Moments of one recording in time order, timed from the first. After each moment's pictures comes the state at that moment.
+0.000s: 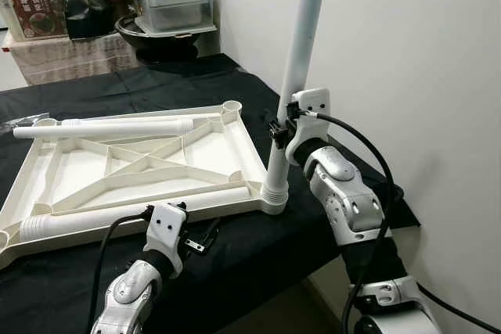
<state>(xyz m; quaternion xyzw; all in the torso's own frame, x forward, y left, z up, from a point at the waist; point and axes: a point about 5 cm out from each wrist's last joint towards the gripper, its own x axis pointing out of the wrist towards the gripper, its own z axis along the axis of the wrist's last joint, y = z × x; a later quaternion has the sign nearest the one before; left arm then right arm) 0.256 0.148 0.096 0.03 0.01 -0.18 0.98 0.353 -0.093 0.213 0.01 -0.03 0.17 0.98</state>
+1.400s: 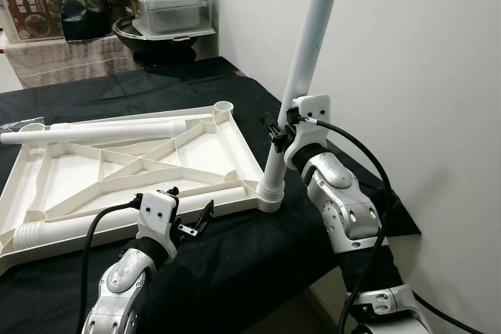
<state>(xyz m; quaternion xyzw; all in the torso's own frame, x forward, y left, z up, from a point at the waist) 0.265 0.153 0.109 0.01 -0.03 -0.17 0.98 0.349 -0.094 0.211 0.01 -0.04 0.18 0.98</state>
